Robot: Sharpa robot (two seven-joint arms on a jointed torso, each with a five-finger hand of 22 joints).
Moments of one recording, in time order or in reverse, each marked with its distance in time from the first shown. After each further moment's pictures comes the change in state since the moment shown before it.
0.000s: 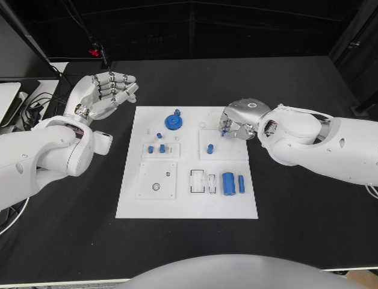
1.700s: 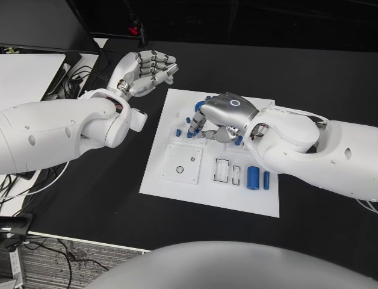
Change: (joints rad) left arm -0.001 0.015 0.000 -0.005 0.000 0.001 -0.001; left_hand 0.000 0.000 0.000 0.000 0.000 0.000 0.000 0.000 0.000 0.000 0.000 0.004 0.000 0.000 0.000 0.004 -0.001 0.000 0.000 0.000 0.000 -0.001; right arm -0.010 0.218 0.024 0.086 0.001 -0.041 0.129; right_hand 0.011 0.005 0.044 -0.009 0.000 0.004 -0.003 -0.010 -0.002 0.004 -0.004 -0.008 0.000 0.000 -0.007 0.000 0.000 0.000 0.000 -0.007 0.004 0.000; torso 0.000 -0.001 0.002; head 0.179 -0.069
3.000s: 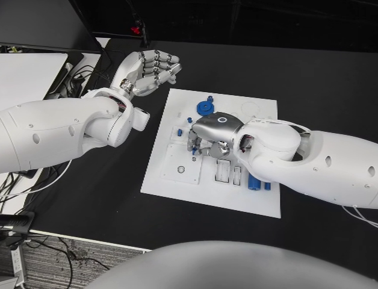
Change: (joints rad) left arm 0.000 0.003 0.000 -0.001 0.000 0.000 0.000; left_hand 0.000 0.000 0.000 0.000 0.000 0.000 0.000 0.000 -0.001 0.000 0.000 0.000 0.000 0.000 0.000 0.000 -0.002 0.000 0.000 0.000 0.000 0.000; right arm -0.048 0.069 -0.005 -0.046 0.015 0.154 -0.022; right_hand 0.000 -0.001 0.019 -0.008 -0.002 -0.013 0.012 -0.005 -0.003 -0.014 0.014 0.000 -0.001 0.000 0.000 0.000 0.000 0.000 0.000 0.000 -0.016 0.000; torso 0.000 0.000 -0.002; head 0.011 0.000
